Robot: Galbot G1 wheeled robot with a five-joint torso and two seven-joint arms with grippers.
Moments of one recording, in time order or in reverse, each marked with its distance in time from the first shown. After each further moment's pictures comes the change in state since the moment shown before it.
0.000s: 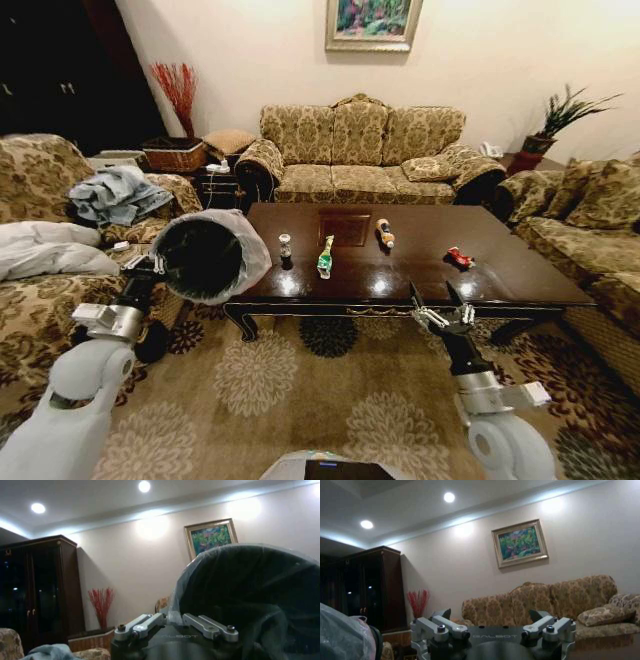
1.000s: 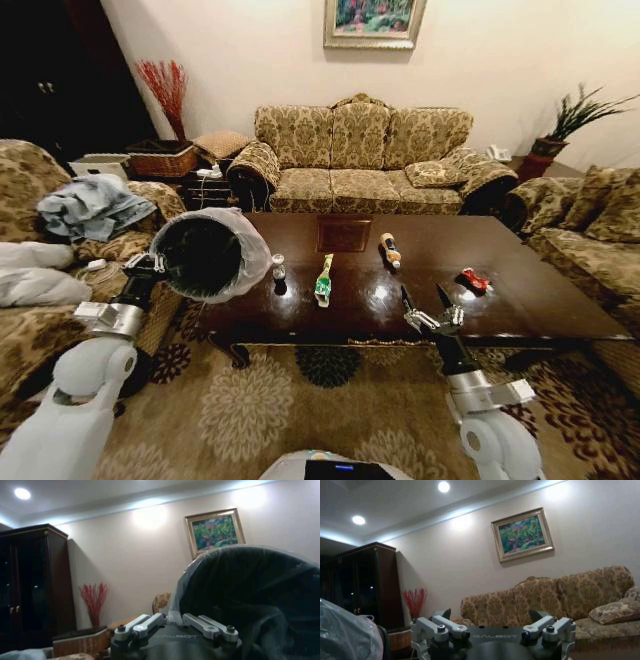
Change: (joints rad) left arm -0.011 0.013 0.000 0.021 -0.018 -0.016 -0.003; right arm 0.026 0.014 -0.027 -0.044 -0.003 0.030 -0.041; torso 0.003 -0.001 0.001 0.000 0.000
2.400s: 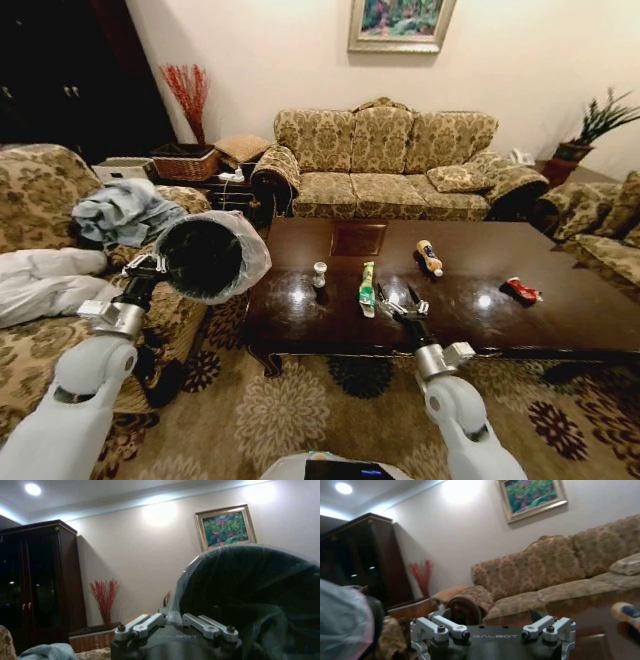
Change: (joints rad) left arm 0.009 0.008 0.012 0.008 -0.004 0.008 -0.002; right arm 0.208 -0.030 -0.172 -0.193 -0.025 -0.160 0.107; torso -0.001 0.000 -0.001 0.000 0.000
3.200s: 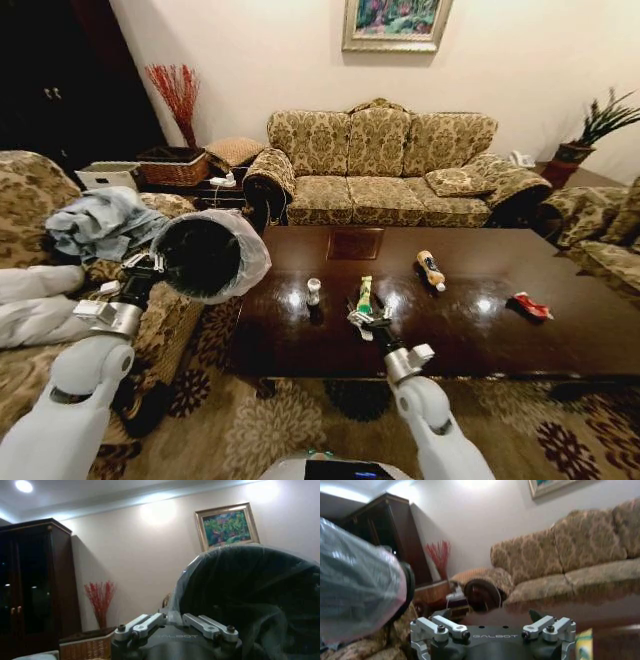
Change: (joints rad) left arm 0.010 0.015 -0.007 -0.014 -0.011 -0.005 0.003; right arm 0.087 0.044 -0.206 -0.166 -0.109 0.053 0.017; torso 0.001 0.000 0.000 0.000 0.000
